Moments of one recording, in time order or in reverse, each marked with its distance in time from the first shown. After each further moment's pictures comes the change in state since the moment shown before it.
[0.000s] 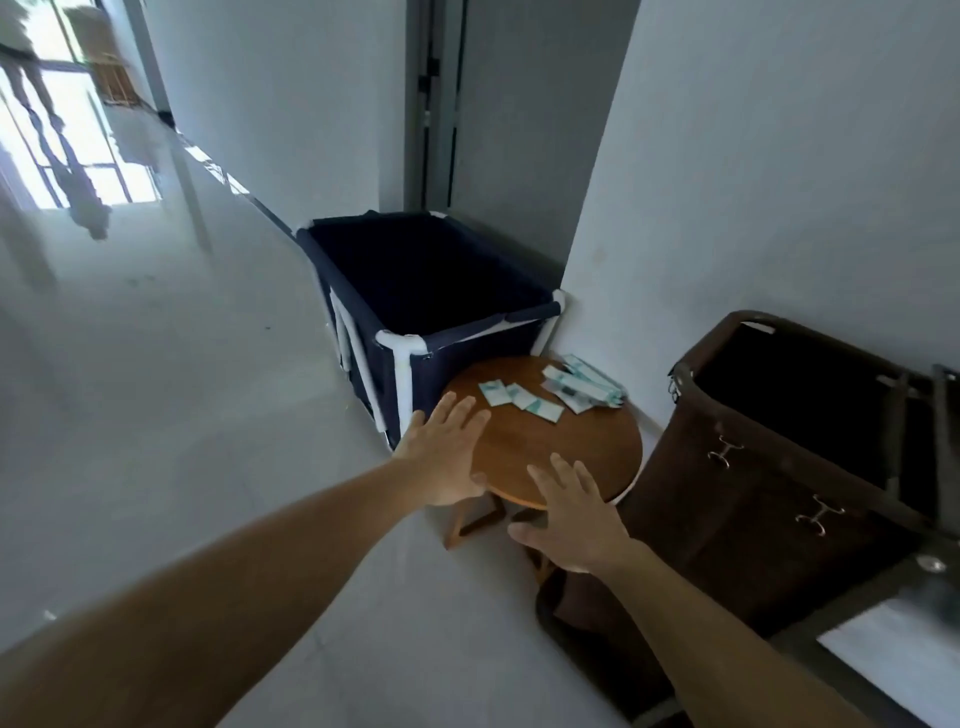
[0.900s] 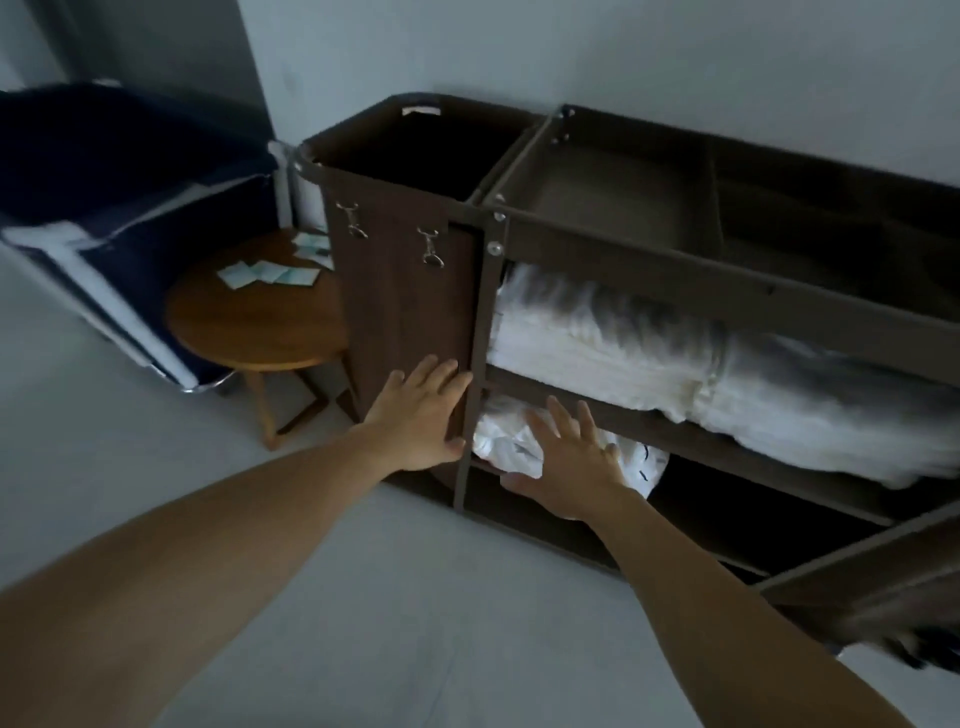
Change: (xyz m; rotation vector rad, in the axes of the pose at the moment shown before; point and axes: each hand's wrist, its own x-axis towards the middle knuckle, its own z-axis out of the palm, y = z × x) left_hand -0.052 0.419 0.114 0.123 -0.112 0.473; right_hand -0.285 0.338 0.128 0.035 0.045 0.426
